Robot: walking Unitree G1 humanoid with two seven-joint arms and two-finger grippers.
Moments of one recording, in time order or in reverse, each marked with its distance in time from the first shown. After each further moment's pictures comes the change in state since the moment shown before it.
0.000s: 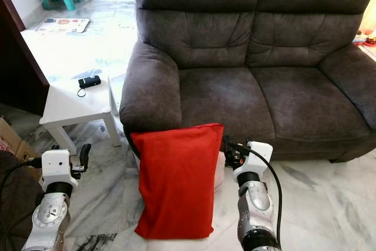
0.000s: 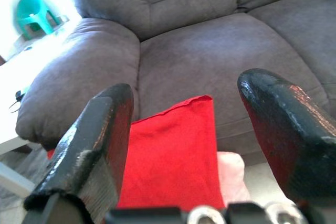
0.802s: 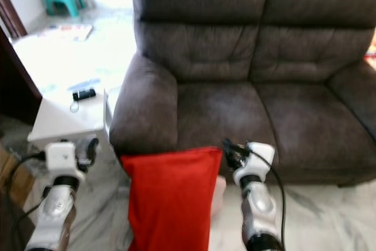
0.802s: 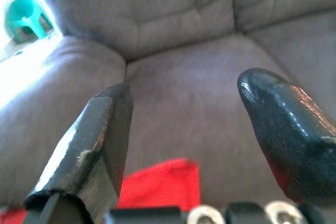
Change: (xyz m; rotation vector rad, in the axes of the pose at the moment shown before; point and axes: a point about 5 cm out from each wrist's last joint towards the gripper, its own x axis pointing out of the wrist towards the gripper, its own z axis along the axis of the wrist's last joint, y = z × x) left arm 0.006 -0.016 0.013 -0.046 -0.020 -0.063; right arm 0.001 -0.008 0.006 -0.007 0.006 -0.016
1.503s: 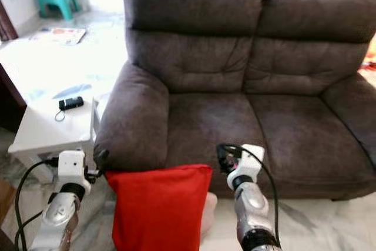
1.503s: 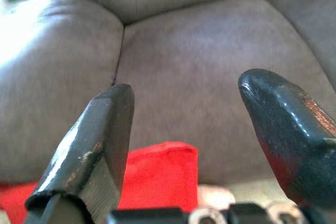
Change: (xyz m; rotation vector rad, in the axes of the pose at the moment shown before) left arm -0.012 -0.008 -0.026 -0.017 0.162 -0.111; right arm 0.001 0.013 -0.026 0.002 0.214 0.023
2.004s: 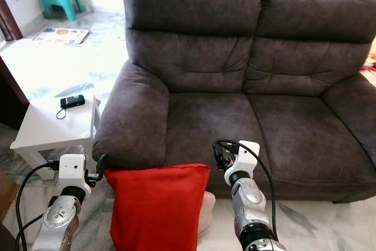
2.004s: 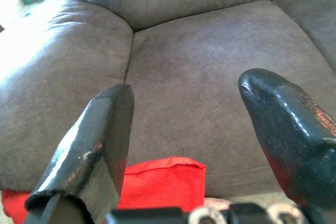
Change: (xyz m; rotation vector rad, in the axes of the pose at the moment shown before) left arm -0.001 -0.001 -0.003 -0.002 0.011 0.010; right arm 0.006 0.004 0.013 0.016 -0.051 0.017
